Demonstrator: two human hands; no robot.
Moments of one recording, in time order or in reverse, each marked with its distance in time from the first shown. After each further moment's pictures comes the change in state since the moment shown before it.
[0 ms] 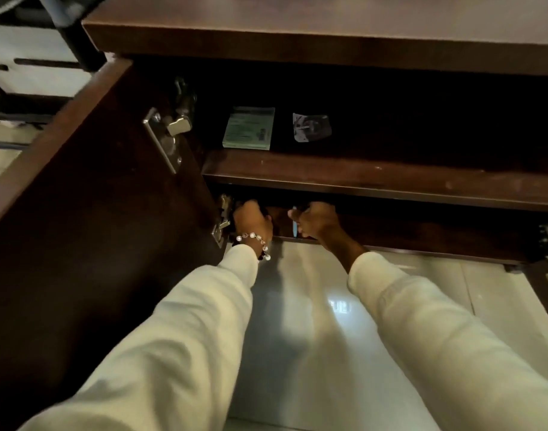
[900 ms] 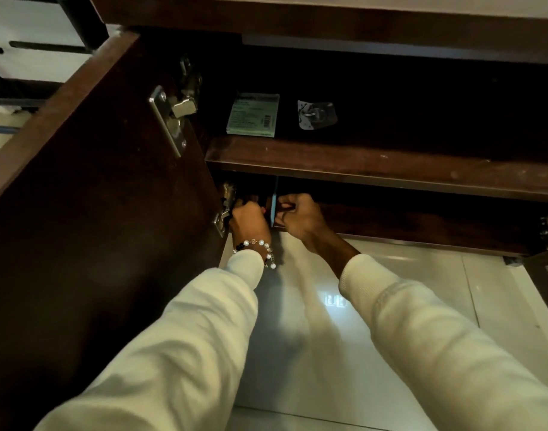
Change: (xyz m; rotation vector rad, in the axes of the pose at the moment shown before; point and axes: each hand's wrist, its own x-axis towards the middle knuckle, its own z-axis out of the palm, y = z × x) left_hand -0.011 -0.017 0.007 0.240 0.101 0.059; right_hand -0.022 -0.007 0.030 0.239 -0.103 -0.053
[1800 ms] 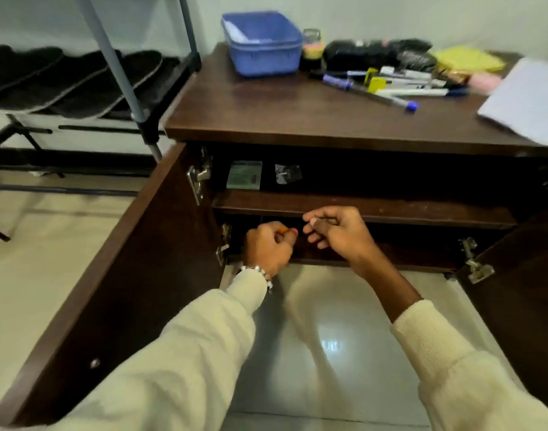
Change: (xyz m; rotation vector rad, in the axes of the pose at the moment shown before) left_hand -0.083 0.047 -0.085 -0.593 -0.136 0.166; right_hand -0.128 -0.072 -0.111 0.017 0.045 -0.249
